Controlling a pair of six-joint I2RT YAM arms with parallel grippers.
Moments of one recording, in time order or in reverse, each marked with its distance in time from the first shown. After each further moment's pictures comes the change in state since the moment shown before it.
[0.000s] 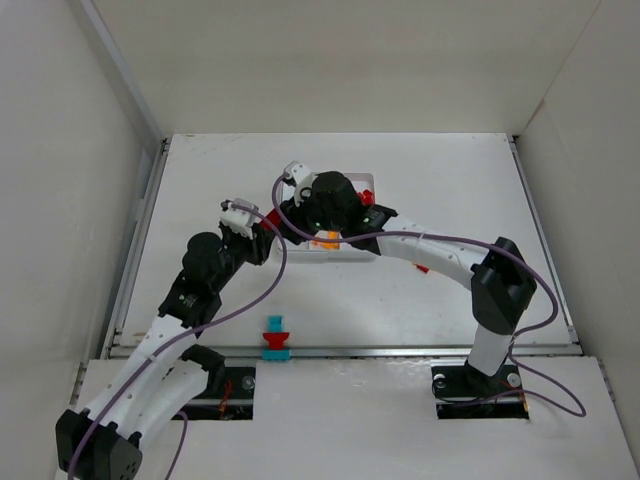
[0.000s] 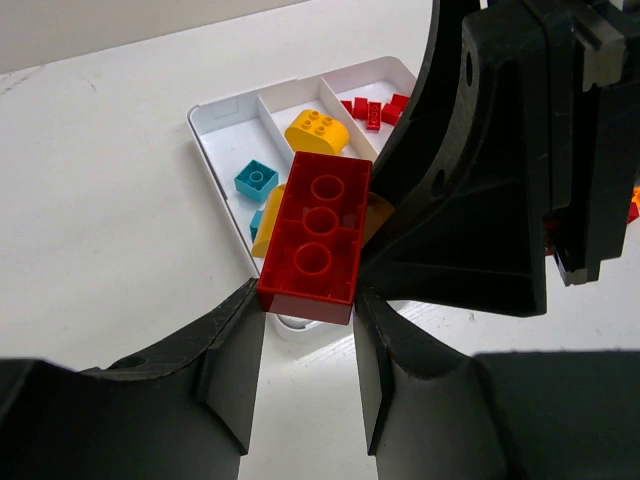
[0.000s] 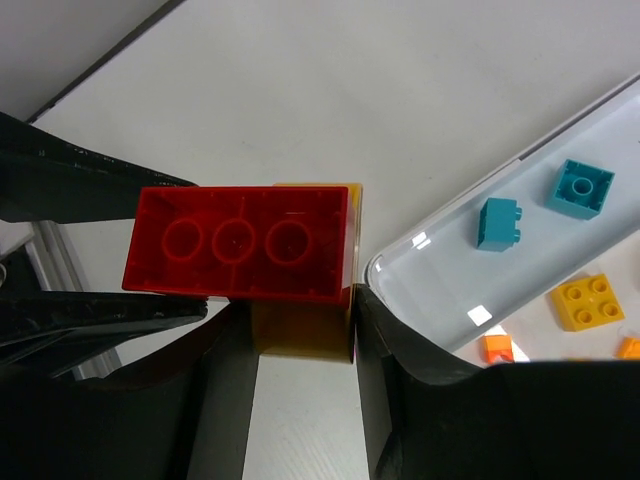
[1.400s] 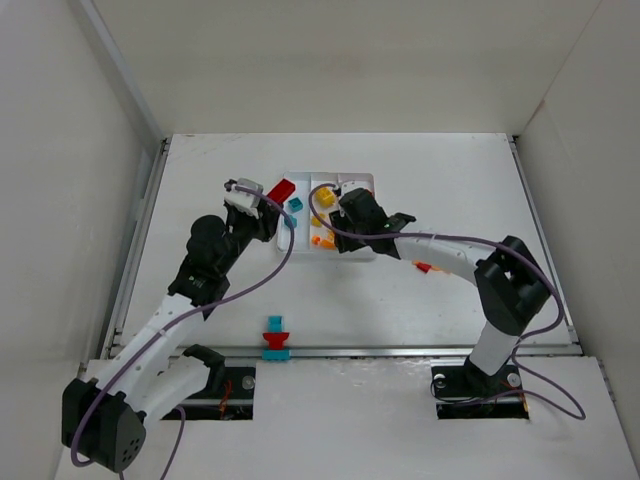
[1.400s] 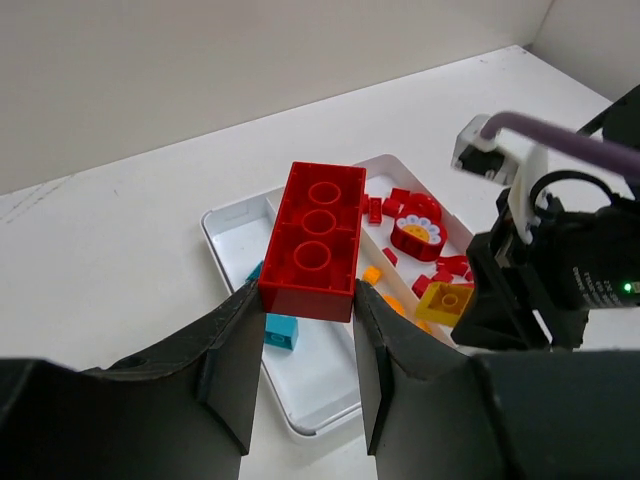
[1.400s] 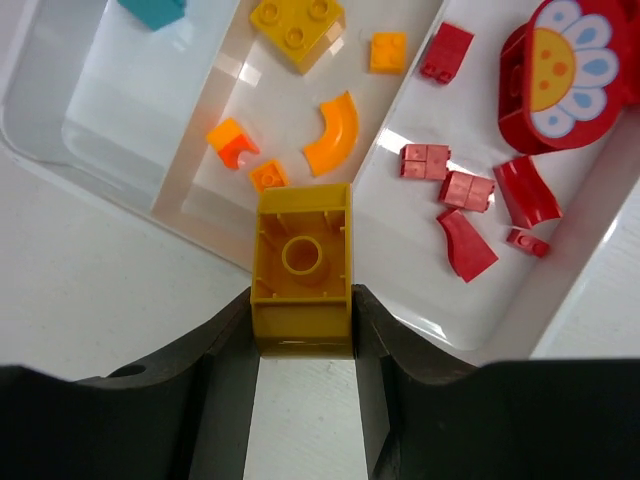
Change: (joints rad) left arm -0.009 0.184 0.092 0.245 0.003 0.025; right arm -0.127 -0.055 -0.269 -0.158 0.330 0.132
